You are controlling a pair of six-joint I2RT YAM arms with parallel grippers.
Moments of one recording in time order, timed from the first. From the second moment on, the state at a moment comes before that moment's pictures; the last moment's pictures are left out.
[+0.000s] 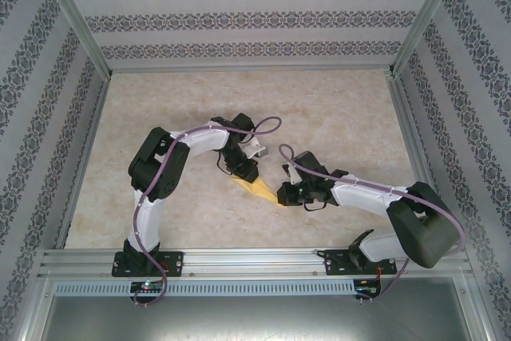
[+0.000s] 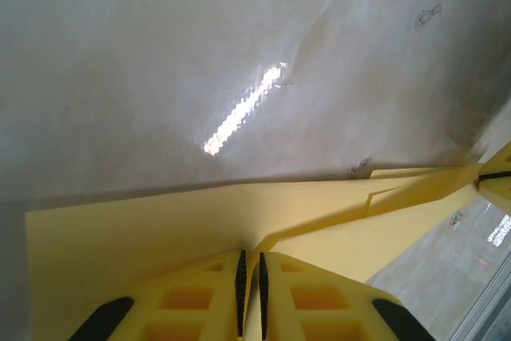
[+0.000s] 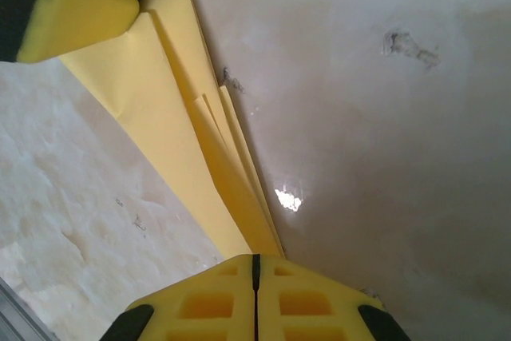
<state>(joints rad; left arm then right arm) -0.57 2.08 1.42 -0.85 0.55 0.09 0.64 1.37 0.54 -0.24 -0.38 0.58</state>
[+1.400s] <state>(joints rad) -0.57 2.12 1.50 -0.91 0.58 0.09 0.77 1.34 0.50 -0.24 -0.21 0.58</state>
